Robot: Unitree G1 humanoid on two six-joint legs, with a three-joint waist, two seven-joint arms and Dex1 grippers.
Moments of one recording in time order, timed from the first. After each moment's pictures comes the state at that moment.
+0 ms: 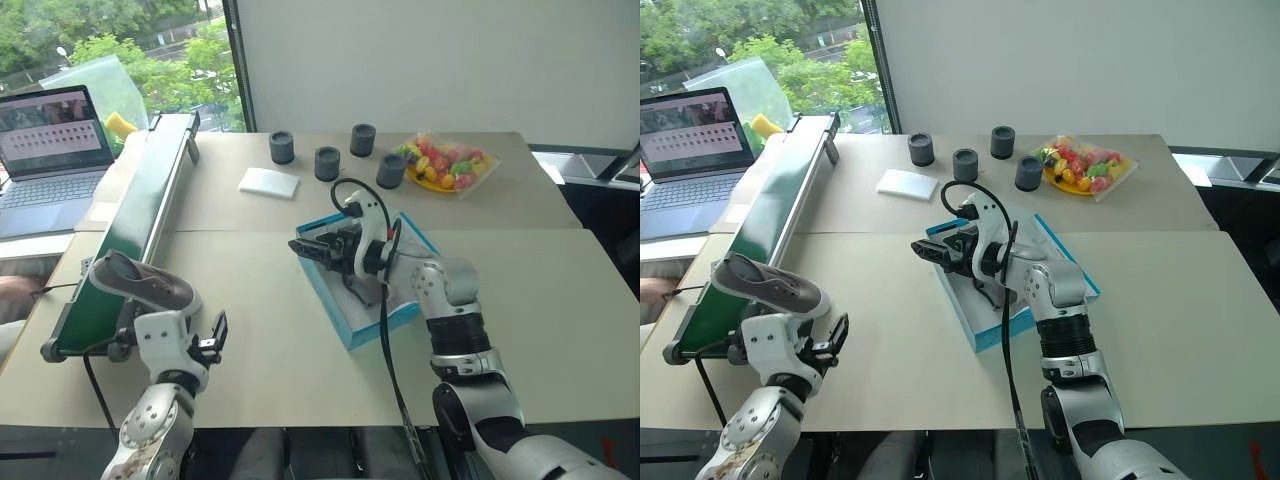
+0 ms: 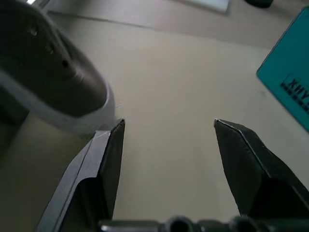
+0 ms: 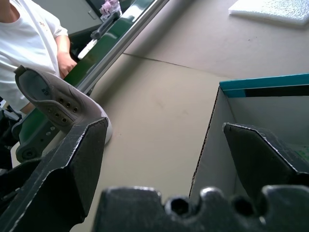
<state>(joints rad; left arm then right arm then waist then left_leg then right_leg) 0.34 0.08 0.22 -0.70 -0.33 0.63 -0.06 -0.74 -0.08 -0.01 0.12 0.45 0.94 0.51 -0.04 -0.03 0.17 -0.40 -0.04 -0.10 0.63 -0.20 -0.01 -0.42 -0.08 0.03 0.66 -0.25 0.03</state>
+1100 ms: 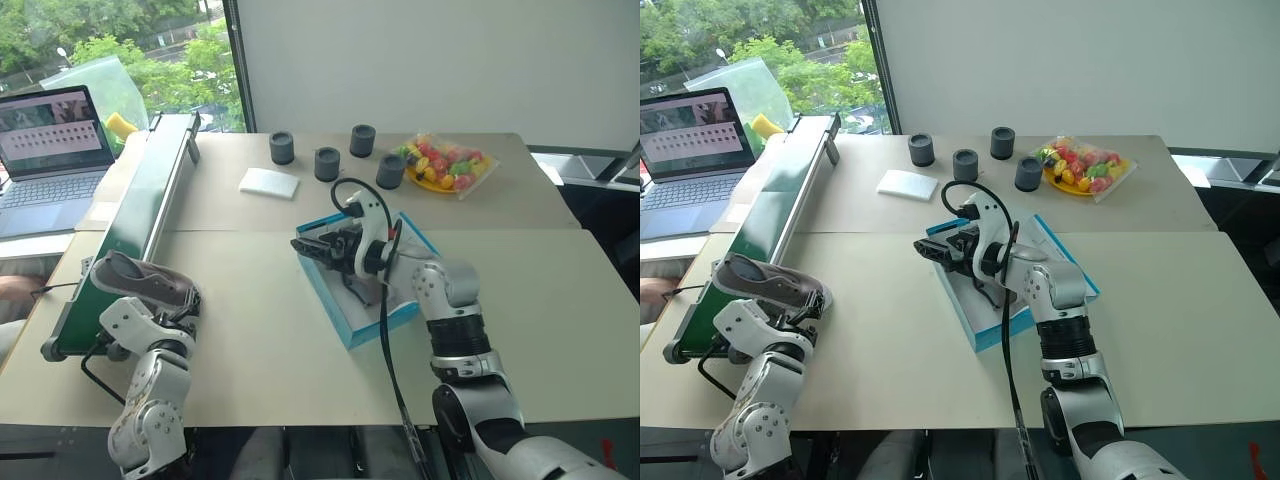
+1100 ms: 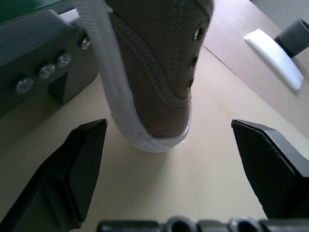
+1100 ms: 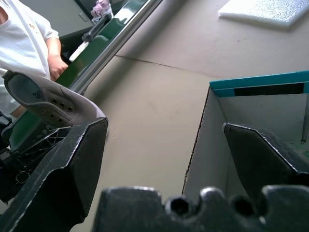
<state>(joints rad) 0.02 -0.06 0.51 -0.39 -0.59 0.62 0.22 -0.73 -0.09 -0.01 0.11 0.45 0.94 0.47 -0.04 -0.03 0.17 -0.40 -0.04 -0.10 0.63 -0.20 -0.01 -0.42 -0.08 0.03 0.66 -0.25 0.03</state>
